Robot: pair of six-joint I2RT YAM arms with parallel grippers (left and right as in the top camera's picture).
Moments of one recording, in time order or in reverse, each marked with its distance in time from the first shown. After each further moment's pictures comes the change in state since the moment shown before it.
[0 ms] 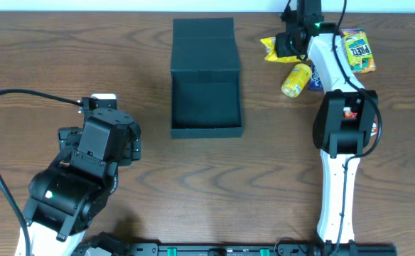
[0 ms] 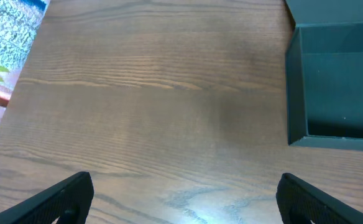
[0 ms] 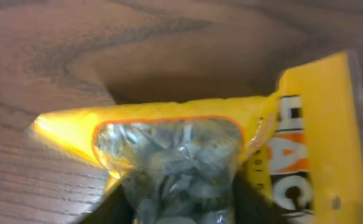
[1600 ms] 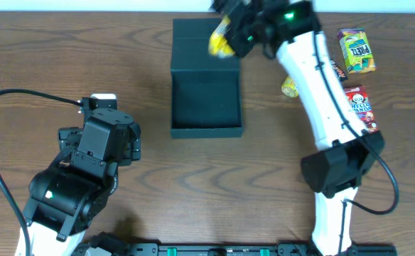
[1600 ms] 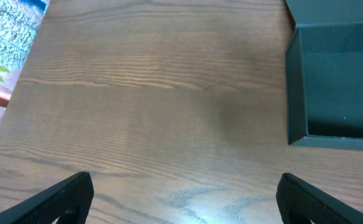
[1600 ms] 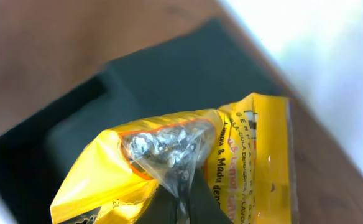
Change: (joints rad) left arm 0.000 0.000 0.000 0.000 0.000 0.000; right arm 0.350 -0.420 0.043 -0.337 -0.116 -0.449
